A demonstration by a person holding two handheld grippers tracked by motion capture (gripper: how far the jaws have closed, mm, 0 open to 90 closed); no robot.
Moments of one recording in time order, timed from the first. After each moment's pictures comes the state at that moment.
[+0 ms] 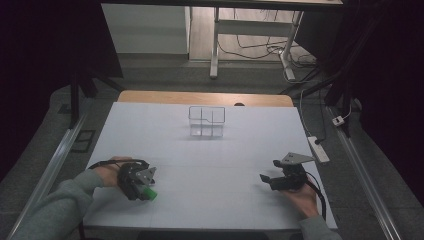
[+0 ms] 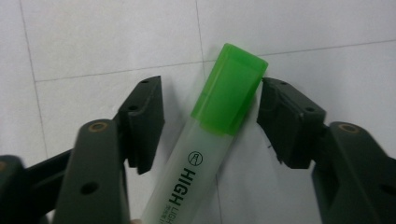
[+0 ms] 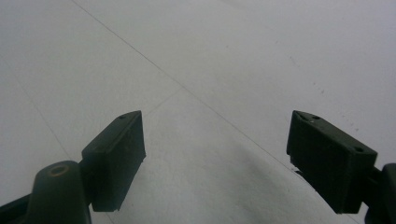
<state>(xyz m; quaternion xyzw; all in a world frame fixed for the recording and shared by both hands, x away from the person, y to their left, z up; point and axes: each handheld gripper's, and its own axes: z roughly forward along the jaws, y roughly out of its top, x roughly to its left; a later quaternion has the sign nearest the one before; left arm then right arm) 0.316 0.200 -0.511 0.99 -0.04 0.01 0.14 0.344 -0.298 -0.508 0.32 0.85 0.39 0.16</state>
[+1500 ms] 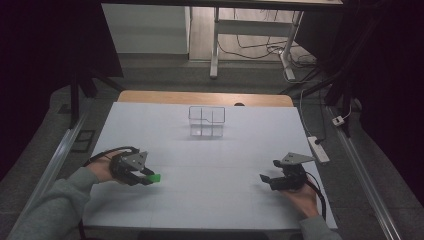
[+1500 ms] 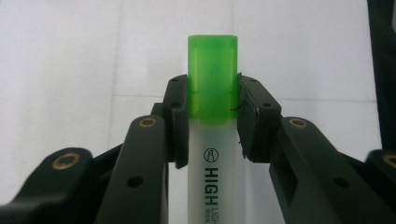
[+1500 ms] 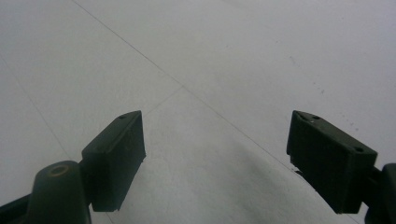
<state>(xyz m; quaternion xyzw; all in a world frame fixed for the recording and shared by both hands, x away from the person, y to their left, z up) 0.326 0.224 -0.479 0.96 0.04 0.04 0.26 0.344 -0.298 -0.508 0.32 0.85 0.39 0.16</state>
